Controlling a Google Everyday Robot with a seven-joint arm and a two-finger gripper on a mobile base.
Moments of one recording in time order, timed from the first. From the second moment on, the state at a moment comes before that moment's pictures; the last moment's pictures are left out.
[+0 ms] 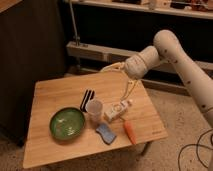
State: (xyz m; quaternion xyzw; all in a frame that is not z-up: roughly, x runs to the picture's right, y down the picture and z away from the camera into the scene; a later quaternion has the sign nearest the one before) arm 0.032 -0.017 0.583 -0.27 -0.60 -0.13 0.74
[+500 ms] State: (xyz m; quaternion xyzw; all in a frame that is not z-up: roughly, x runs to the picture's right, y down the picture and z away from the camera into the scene) arm 0.031 -0.018 0.582 -0.27 -0.60 -0.15 0.74
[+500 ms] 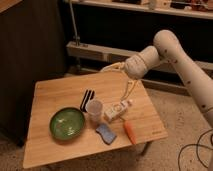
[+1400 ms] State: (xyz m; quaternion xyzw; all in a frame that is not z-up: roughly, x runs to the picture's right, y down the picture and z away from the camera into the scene) arm -0.004 -0.012 0.560 -0.20 -0.50 -0.48 0.70
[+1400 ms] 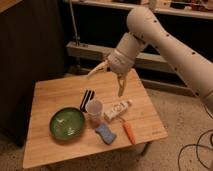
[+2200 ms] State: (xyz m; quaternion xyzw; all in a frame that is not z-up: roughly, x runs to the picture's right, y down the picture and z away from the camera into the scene) arm -0.017 0.082 0.549 -0.14 -0.45 -0.61 0.64
